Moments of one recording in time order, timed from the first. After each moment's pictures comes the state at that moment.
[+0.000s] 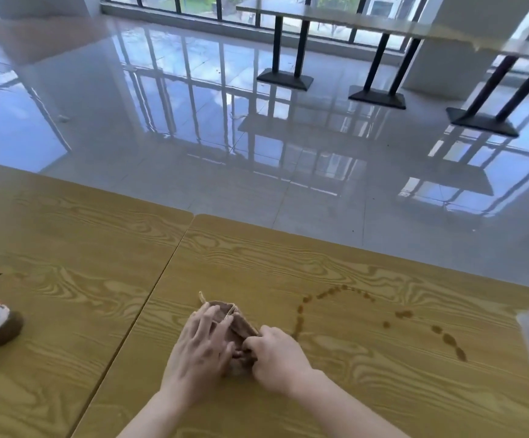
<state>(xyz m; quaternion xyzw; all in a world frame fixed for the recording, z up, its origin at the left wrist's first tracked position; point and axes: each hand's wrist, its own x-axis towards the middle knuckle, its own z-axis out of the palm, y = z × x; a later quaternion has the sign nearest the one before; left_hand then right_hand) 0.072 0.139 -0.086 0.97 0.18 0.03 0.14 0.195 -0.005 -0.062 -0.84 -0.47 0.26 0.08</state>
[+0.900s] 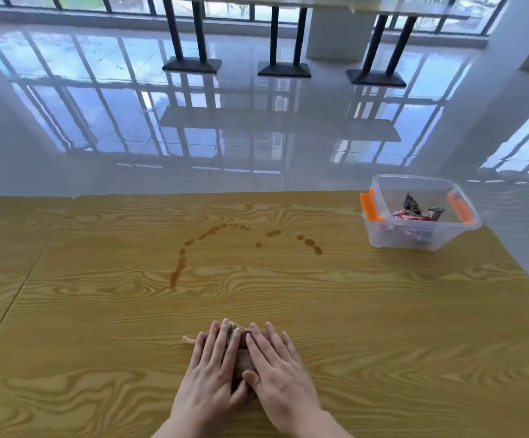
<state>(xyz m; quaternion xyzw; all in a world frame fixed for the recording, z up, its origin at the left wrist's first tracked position) 0.055 -0.136 -0.131 0.99 0.02 -0.05 0.12 0.125 -0.308 -0.098 -0.91 -0.38 0.13 0.09</state>
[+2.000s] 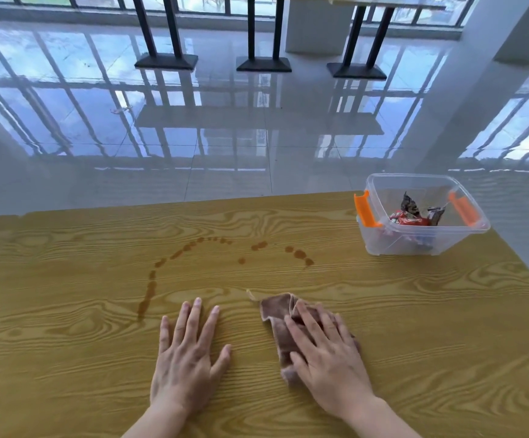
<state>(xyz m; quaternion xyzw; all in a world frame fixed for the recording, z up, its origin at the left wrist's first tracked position) 0.149 -0.096 -0.145 0.99 0.11 -0.02 0.06 0.226 -0.367 -0.125 -0.95 -0.30 0.08 0.05</state>
